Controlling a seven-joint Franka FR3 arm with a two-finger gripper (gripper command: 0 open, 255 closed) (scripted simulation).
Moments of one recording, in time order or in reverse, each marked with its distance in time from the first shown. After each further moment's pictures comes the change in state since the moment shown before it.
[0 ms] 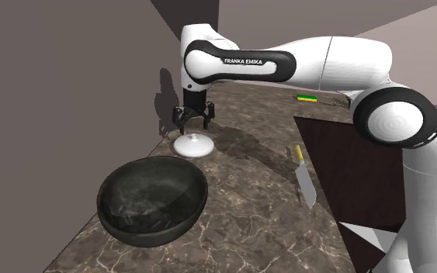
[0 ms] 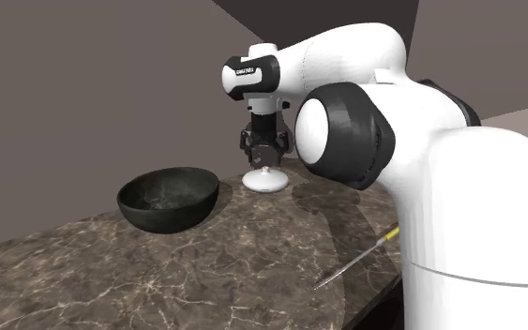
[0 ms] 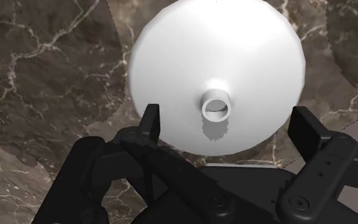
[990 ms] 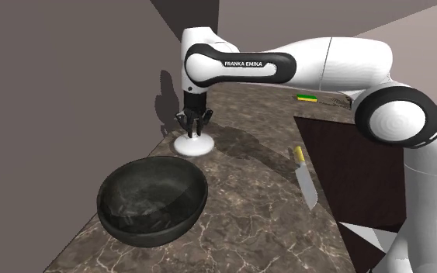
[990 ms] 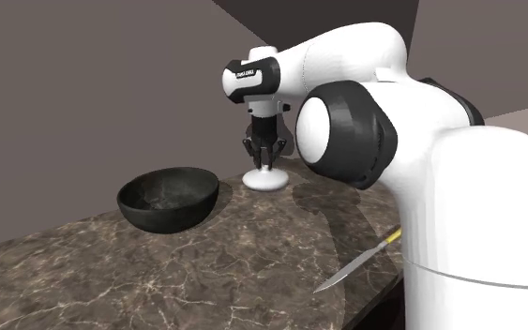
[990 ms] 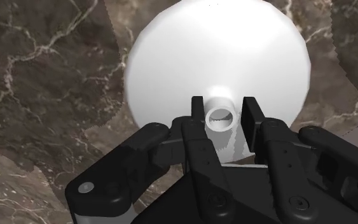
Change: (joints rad) arm -0.004 -0.009 0.000 -0.032 0.001 0.024 0.000
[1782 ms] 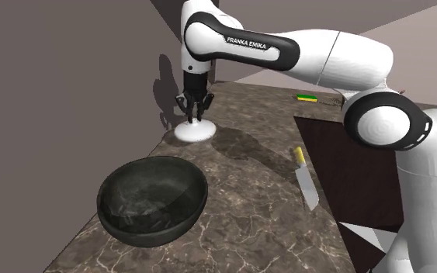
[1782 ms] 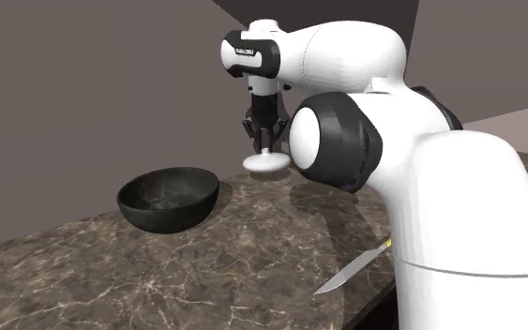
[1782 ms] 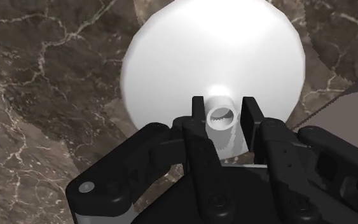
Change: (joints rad) arm 0.023 0.061 -0.001 0.254 -0.011 -0.193 -0.008
